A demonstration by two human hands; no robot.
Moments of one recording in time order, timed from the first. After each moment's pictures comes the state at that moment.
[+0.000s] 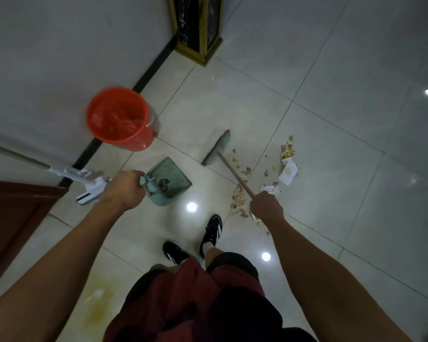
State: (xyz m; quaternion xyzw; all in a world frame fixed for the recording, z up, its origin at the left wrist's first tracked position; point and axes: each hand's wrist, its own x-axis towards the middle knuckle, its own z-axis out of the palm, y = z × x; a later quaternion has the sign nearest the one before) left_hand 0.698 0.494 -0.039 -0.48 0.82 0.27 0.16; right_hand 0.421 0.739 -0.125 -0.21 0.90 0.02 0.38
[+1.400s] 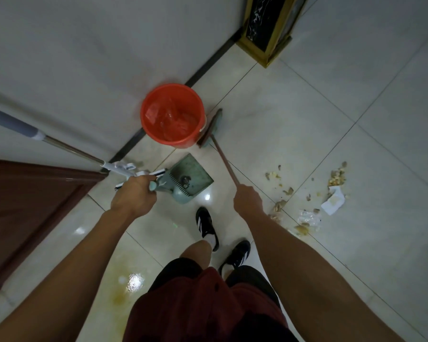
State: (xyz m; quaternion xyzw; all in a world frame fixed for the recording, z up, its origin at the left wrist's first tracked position) left_hand 0.808 0.341 -0.081 -0.58 0.75 0.28 0.15; right_hand 0.547 0.473 -0.171 -0.38 0.84 0.07 0.38
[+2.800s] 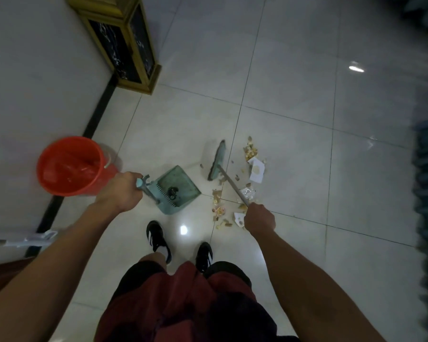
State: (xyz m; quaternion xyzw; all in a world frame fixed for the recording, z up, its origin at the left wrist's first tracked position) left_hand 0.562 0.475 -0.020 -0.34 0.88 0.24 0.20; right_hand 0.392 0.796 -0.103 -0.14 0.94 0.07 0.32
